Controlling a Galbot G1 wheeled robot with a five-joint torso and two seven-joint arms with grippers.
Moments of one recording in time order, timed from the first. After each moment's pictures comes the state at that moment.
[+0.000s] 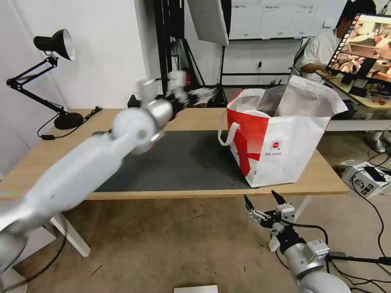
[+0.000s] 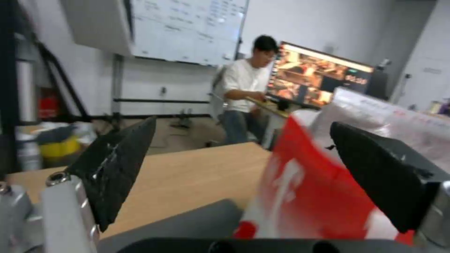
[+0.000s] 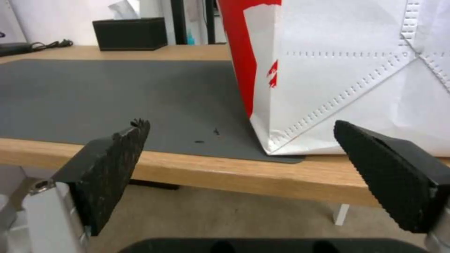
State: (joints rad) left arm 0.31 -0.78 0.21 -1.81 -1.27 0.17 -0.13; right arm -1.66 0.96 0.38 2.17 0.46 0.07 0.21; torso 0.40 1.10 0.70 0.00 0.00
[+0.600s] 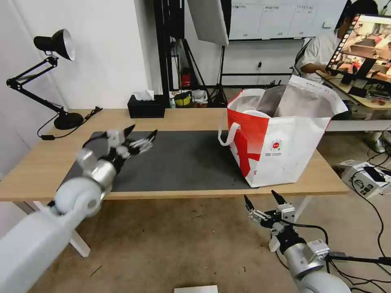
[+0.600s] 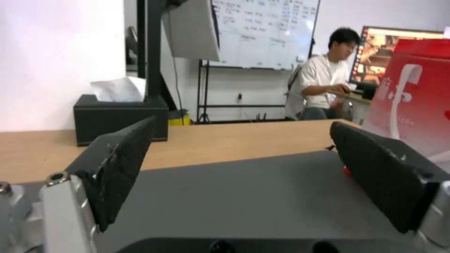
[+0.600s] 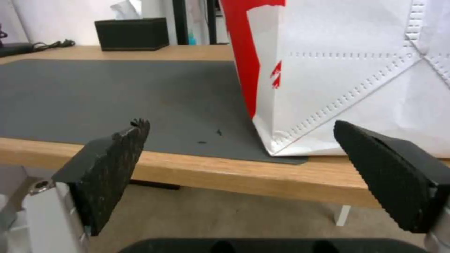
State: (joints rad) left arm 1.07 -0.76 -0.30 -1.91 -0.87 -0.06 -0.02; right arm -1.66 0.96 0.38 2.17 0.46 0.07 0.21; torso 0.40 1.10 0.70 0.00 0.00
